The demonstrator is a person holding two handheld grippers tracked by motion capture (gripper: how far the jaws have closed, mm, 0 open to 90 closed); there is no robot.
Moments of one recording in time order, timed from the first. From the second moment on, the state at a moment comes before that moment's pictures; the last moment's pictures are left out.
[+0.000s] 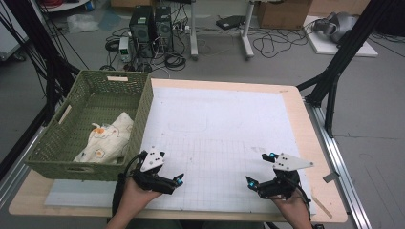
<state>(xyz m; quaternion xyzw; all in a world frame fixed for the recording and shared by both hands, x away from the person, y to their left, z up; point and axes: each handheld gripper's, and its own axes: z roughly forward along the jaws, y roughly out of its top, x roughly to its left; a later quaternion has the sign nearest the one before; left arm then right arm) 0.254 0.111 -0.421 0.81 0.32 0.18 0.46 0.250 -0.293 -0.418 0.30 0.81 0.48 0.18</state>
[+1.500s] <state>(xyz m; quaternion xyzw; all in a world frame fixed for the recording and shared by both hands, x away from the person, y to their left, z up) 0.254 0.106 -0.410 0.80 0.32 0.16 0.49 0.250 -0.290 -0.419 0.29 0.81 0.48 0.17</state>
